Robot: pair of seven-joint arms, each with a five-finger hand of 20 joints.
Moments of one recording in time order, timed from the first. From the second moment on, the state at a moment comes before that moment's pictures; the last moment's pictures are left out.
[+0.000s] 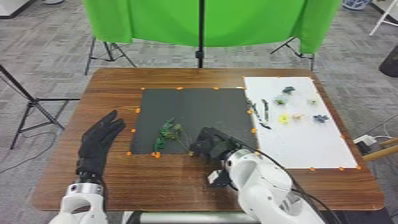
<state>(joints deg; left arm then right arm) 121.4 -69.9 -90.9 -114.4 57.6 11.2 14.3 -95.3 -71.6 60.1 -113.8 -127.2 -18.5 23.6</state>
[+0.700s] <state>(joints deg) 121.6 -70.1 -91.0 -114.4 57.7 11.2 14.3 -84.4 -64.8 70.9 -106.0 -137.3 -16.1 24.9</state>
